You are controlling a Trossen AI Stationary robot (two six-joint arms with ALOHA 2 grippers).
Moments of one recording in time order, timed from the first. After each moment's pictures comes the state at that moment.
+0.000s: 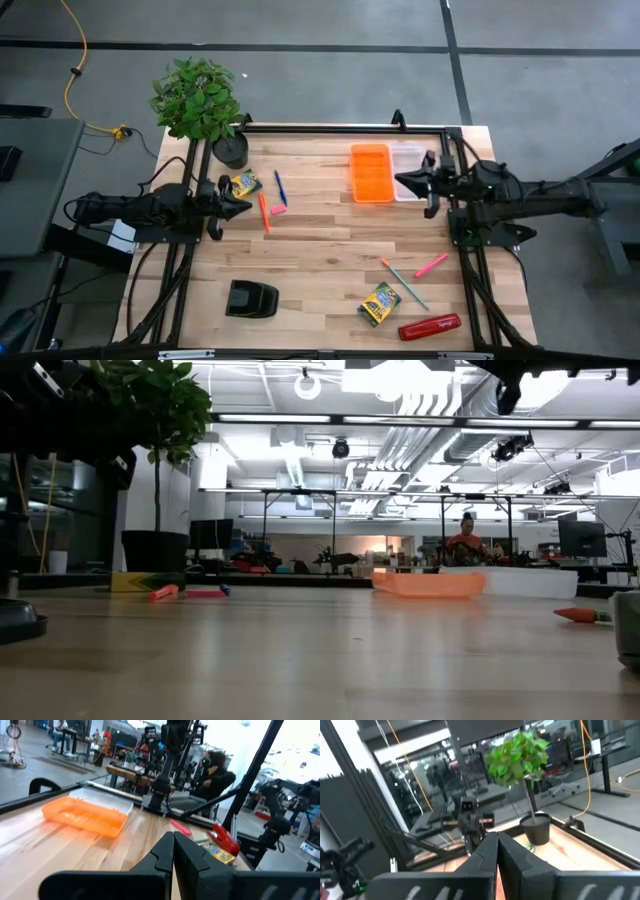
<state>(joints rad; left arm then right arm) 0.08 0.01 0.01 0.05 -0.06 -0.30 -0.02 0.59 0.51 0.16 0.12 0.29</state>
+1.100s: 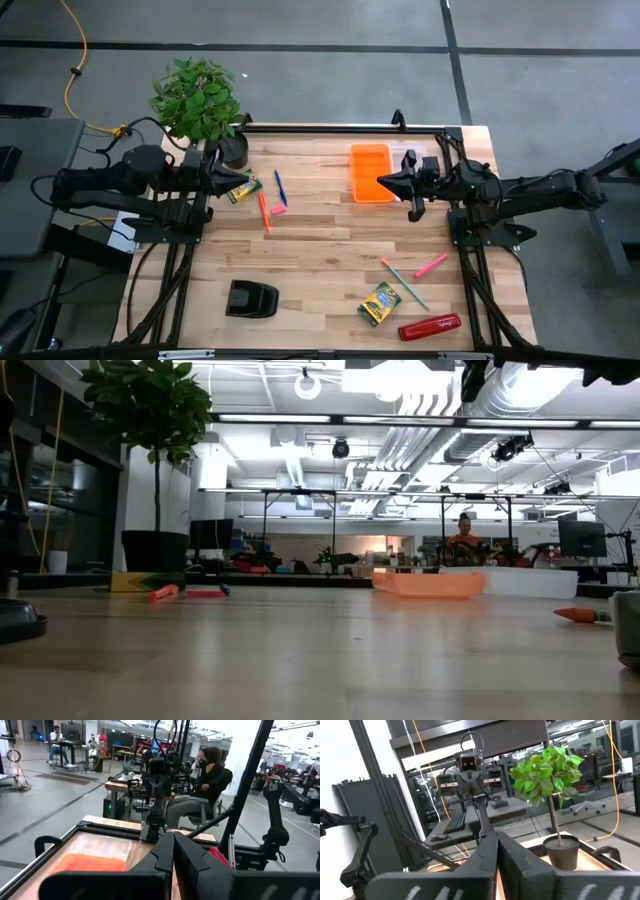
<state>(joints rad) 0.08 0.59 0.80 -0.21 -0.06 -0.15 -0.02 0.82 0.53 0.49 0.03 0.23</state>
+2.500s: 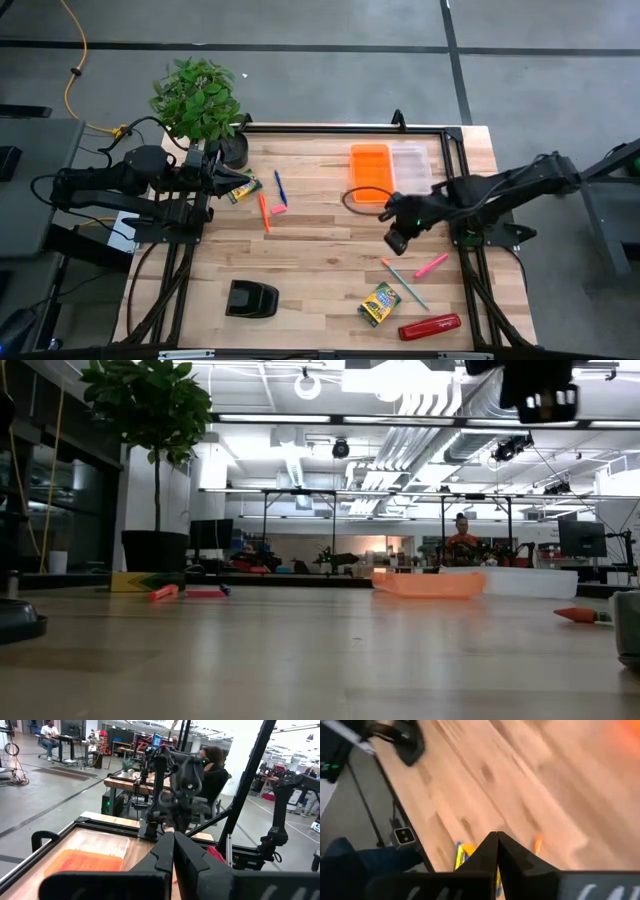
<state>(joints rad) 0.08 0.60 0.80 -0.21 -0.06 -0.18 0.26 1.20 1.05 -0.82 -0.05 1.05</state>
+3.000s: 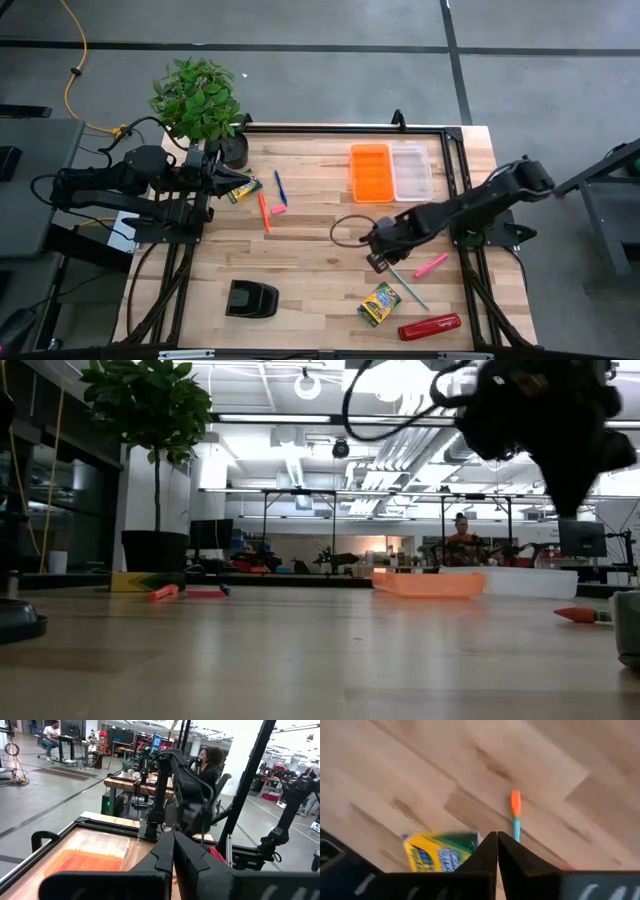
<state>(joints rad) 0.08 0.60 0.80 -0.21 -0.06 -0.18 0.34 1.52 1.03 -0.84 -0.15 1.29</state>
